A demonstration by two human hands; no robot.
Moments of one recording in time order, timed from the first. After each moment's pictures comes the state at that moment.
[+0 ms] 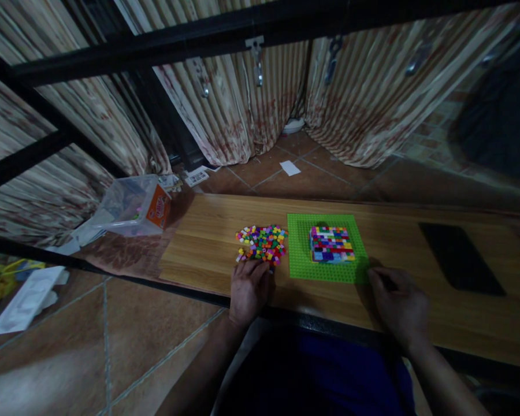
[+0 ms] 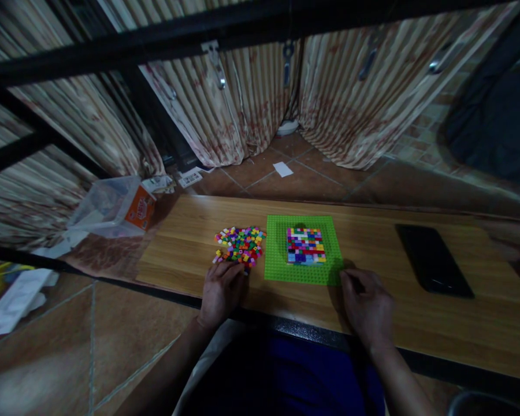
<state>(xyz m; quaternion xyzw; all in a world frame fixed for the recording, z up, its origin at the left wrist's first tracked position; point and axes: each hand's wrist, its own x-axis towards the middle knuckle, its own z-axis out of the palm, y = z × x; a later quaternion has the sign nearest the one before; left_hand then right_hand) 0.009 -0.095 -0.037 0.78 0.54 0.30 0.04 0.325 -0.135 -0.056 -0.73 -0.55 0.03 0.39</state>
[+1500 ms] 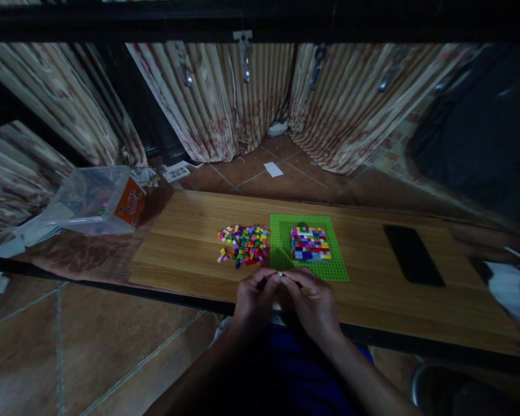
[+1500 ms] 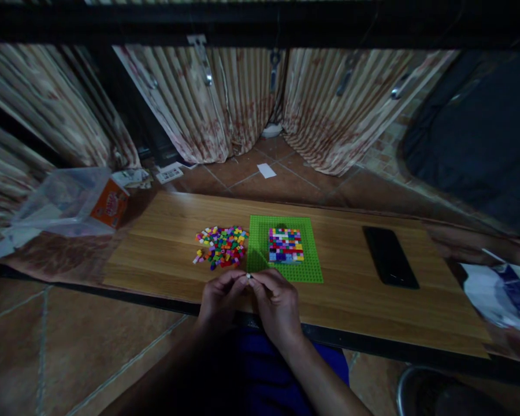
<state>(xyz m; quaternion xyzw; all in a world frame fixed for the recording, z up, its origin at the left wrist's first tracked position) 0.065 -0.115 -0.010 0.51 0.49 0.44 0.55 0.201 -0.133 0.001 -0.56 -0.59 0.30 0.50</state>
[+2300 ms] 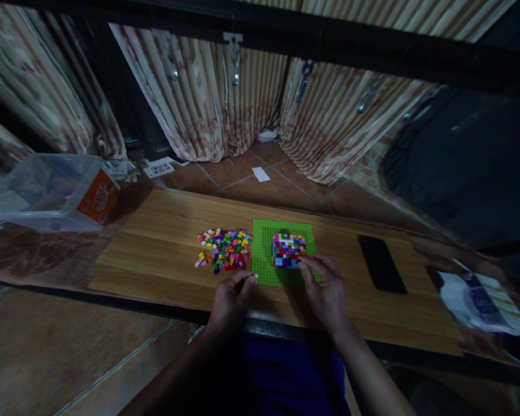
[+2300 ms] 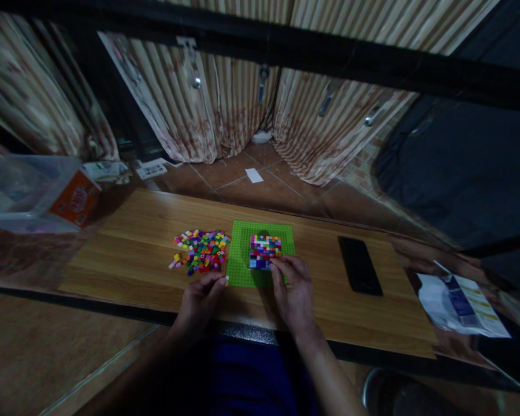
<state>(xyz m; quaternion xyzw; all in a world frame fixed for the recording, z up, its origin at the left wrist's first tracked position) 0.067 -0.101 -0.032 0.54 0.51 0.43 0.51 0.281 -0.106 -0.008 -0.64 -0.64 0.05 0.42</state>
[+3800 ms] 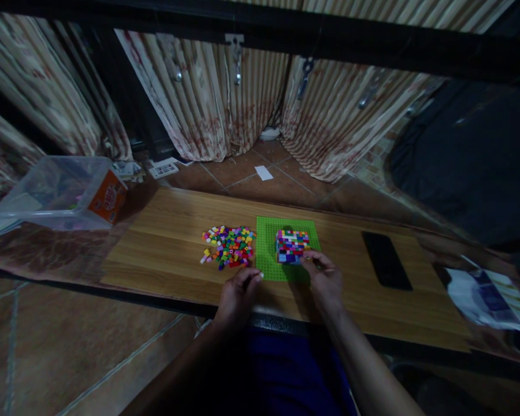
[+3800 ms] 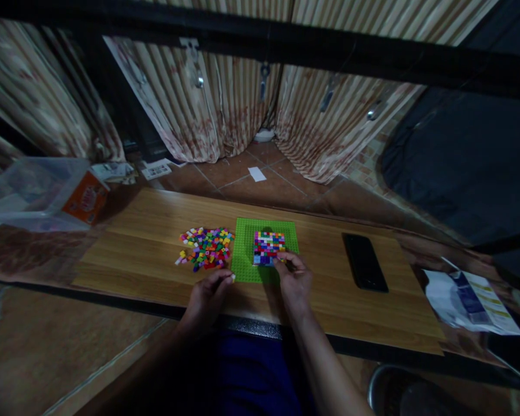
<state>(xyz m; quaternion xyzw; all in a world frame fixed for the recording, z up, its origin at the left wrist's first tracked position) 0.068 -0.106 -0.025 0.59 0.53 0.41 0.45 0.271 -0.090 -0.035 -0.65 -0.39 0.27 0.59</state>
